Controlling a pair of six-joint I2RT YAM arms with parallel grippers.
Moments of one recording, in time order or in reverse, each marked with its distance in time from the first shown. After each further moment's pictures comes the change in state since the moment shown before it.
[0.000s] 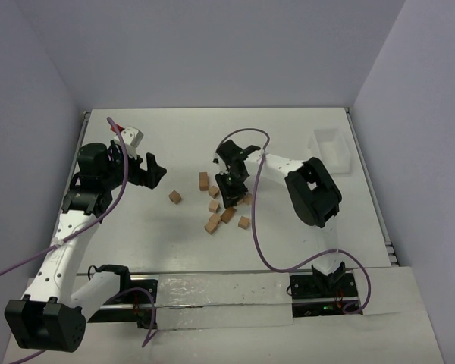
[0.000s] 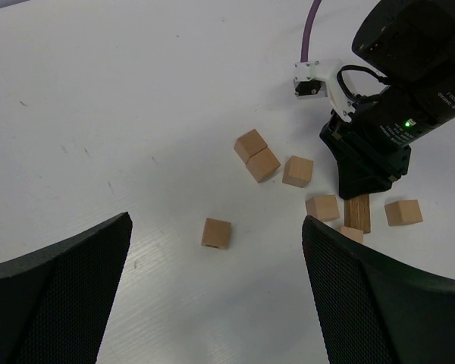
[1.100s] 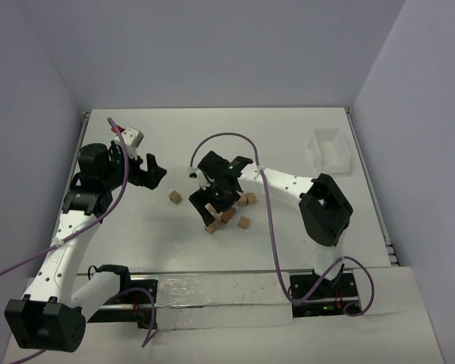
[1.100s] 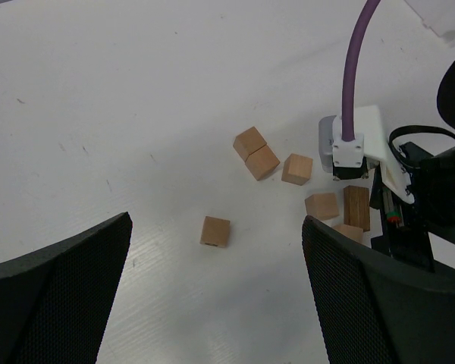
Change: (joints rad) left arm 0.000 -0.001 -0.006 -0.001 0.003 0.001; right arm 0.216 -0.184 -0.029 -0.055 0.037 -0.118
